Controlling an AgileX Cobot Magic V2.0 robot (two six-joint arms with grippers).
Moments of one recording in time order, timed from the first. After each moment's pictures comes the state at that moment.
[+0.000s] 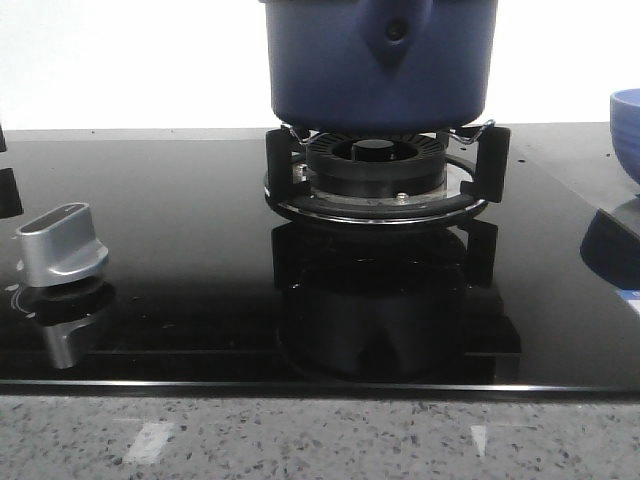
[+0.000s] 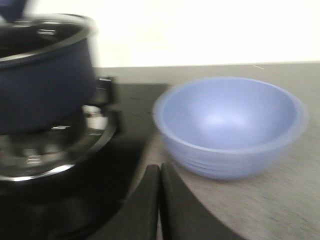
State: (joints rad) left arm -0.07 0.00 0.00 -0.11 0.11 -0.02; right arm -0.12 0.28 -0.29 0.52 0.31 -0.44
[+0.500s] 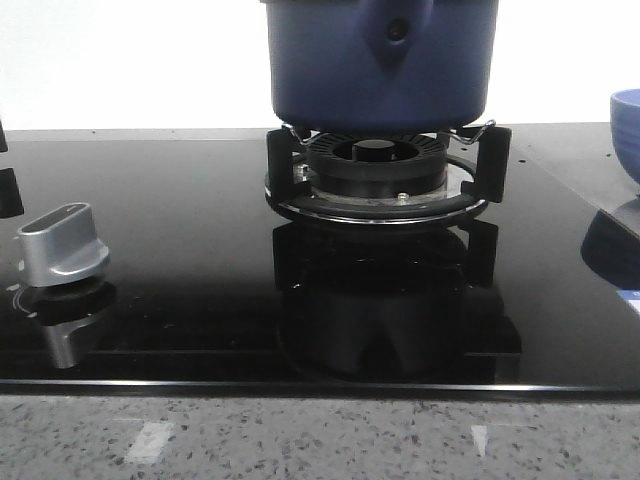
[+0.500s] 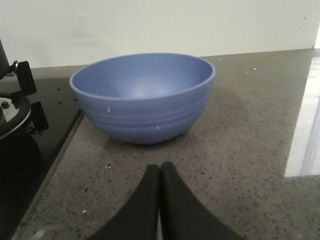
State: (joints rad) left arm -0.07 0.00 0.00 -0.11 0.11 -0.02; right arm -0.12 0.04 0.01 -0.06 0.10 0.09
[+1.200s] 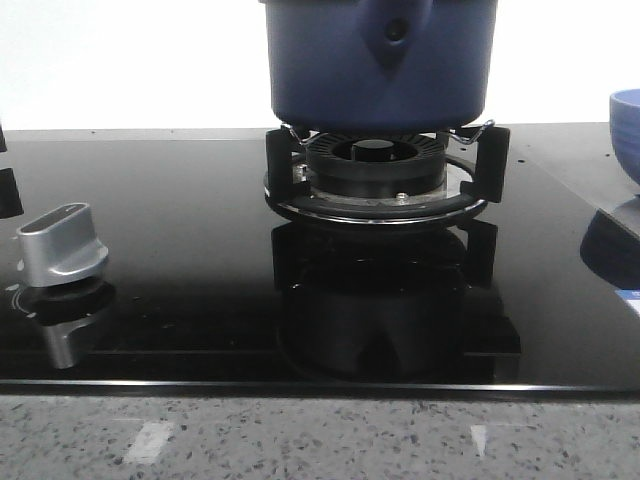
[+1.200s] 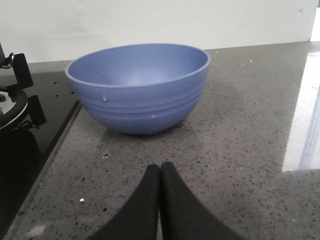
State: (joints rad) left arm -0.07 0.00 0.00 -0.11 0.11 -0.02; right arm -0.12 -0.01 0.01 -0.06 0.17 0.09
